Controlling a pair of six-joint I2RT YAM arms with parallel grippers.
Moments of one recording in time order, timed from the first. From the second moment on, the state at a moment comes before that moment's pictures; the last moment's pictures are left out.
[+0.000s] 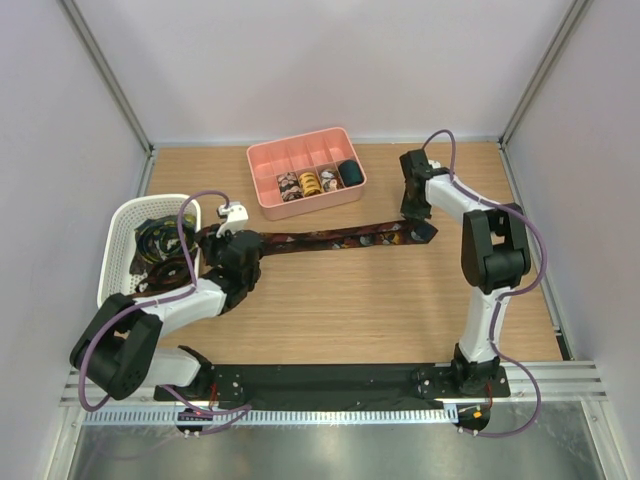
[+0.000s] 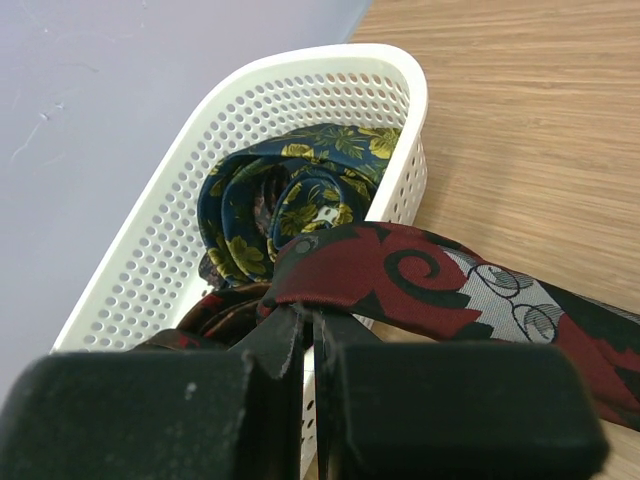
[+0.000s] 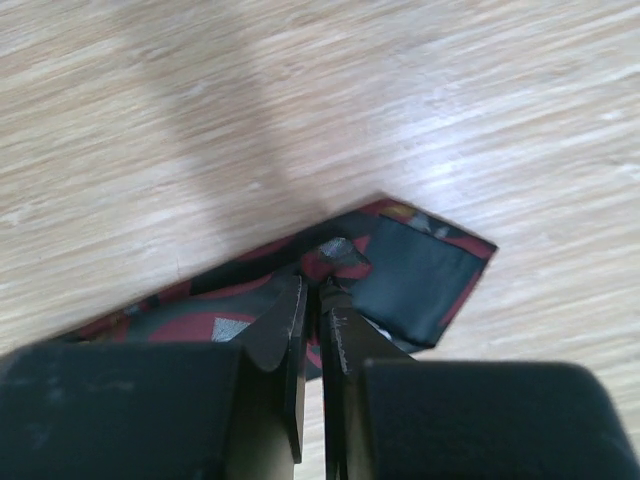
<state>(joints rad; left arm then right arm) -0.56 1.32 0.50 0.44 -1.22 0.14 0.21 2.00 1.47 -0.62 0.26 0.45</state>
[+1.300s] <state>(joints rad) -0.56 1.00 0.51 -0.03 -1.08 -0.21 0.15 1.98 1.37 -0.55 0.21 0.46</state>
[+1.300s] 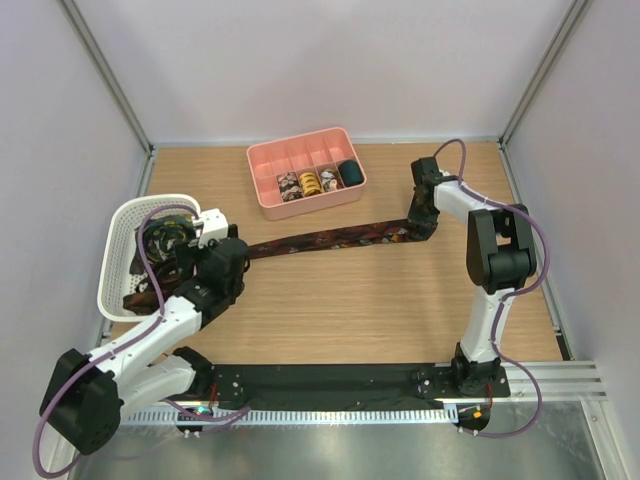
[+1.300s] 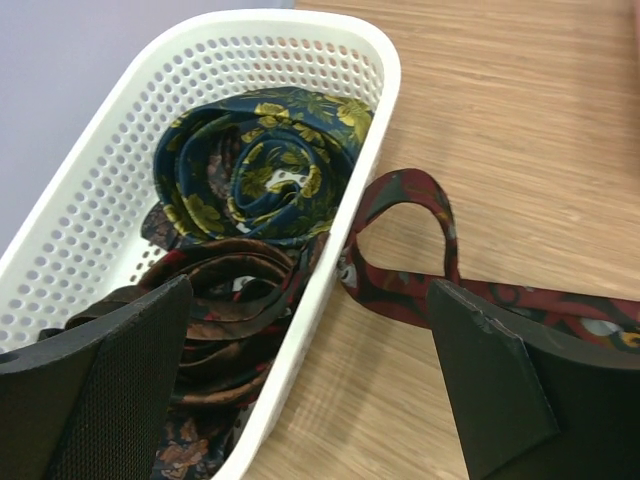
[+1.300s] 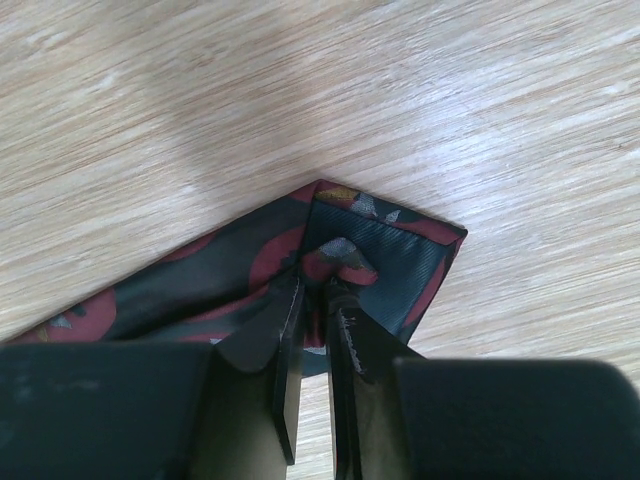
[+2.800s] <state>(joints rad) -0.60 1.07 0.59 -0.18 -0.89 -0.63 0.03 1.81 1.49 -0.60 0.16 0.37</state>
